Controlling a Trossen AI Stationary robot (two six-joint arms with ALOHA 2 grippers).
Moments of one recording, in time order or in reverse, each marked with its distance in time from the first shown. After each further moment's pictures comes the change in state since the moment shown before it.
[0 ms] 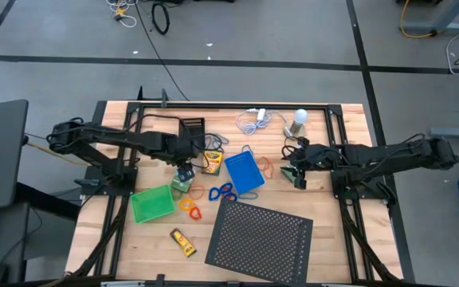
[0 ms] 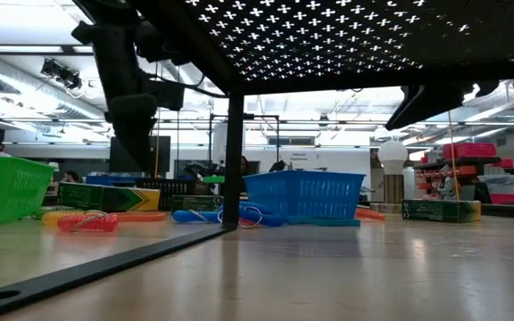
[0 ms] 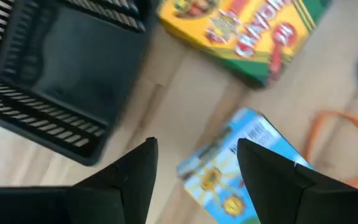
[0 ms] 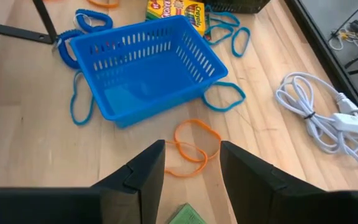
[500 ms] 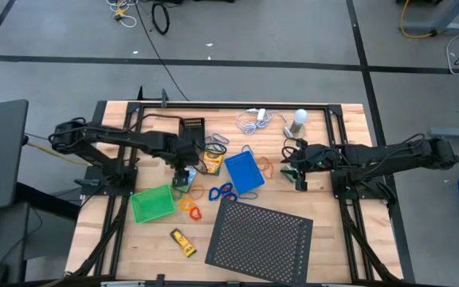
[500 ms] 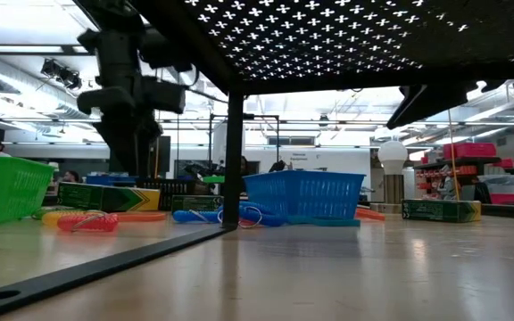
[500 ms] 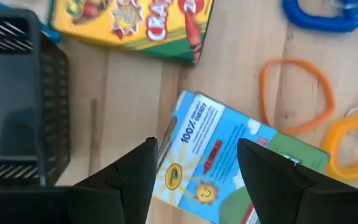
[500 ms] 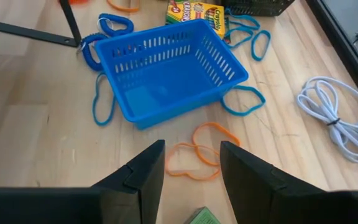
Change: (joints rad) left arm 0.045 0.041 0.000 0.006 0.200 0.349; right arm 0.001 0.000 0.000 0.005 -0.066 0.001
